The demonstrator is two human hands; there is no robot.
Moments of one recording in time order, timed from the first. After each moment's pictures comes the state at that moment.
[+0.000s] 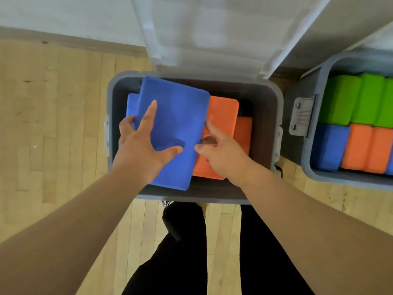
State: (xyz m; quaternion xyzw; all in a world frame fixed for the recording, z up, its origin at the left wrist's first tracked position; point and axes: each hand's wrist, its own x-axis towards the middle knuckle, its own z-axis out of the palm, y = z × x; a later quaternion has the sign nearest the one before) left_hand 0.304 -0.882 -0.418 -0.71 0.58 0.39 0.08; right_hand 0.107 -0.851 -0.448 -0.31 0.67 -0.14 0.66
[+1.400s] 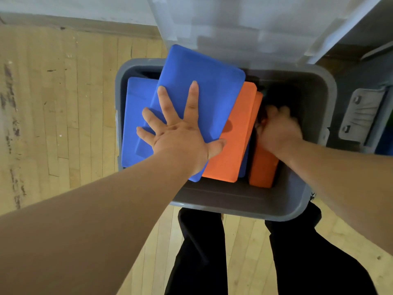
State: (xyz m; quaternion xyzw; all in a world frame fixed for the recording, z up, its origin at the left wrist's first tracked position) left_hand 0.235 -0.915 -0.471 -0.69 0.60 0.26 0.31; right_hand 0.028 -0.885 -0.607 -0.50 0.78 0.15 0.36
